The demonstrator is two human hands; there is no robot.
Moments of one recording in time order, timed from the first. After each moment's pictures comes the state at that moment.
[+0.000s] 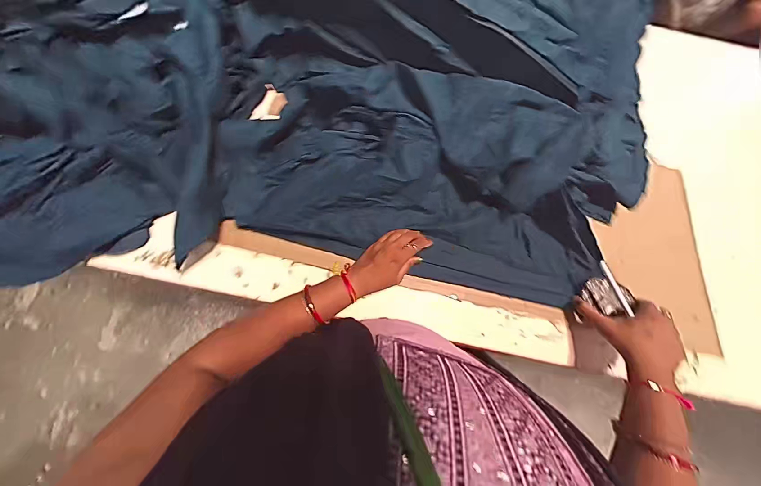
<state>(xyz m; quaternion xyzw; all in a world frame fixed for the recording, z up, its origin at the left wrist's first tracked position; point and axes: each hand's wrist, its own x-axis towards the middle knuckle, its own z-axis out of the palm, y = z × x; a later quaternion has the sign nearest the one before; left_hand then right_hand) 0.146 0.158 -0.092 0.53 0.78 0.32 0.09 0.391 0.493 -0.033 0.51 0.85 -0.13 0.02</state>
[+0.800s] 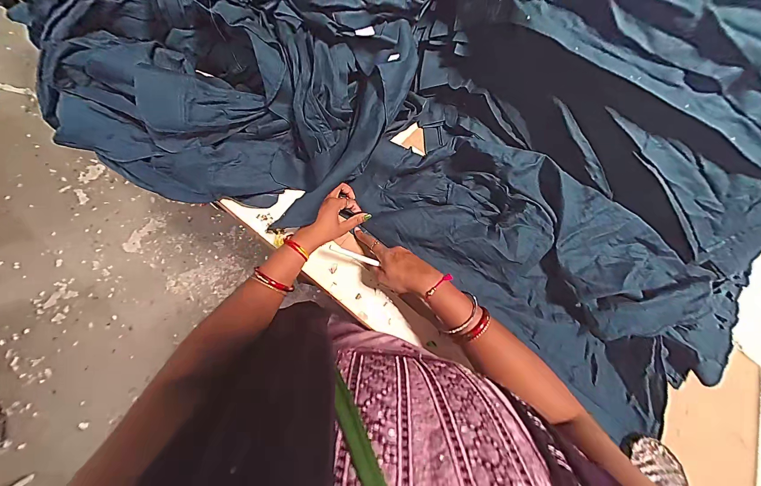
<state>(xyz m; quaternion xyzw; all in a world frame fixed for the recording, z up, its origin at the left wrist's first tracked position) 0.035 -0.074 -0.098 0.22 0.85 0.47 -0.09 0.074 0.107 -0.003 -0.20 0.88 -0.11 0.42</state>
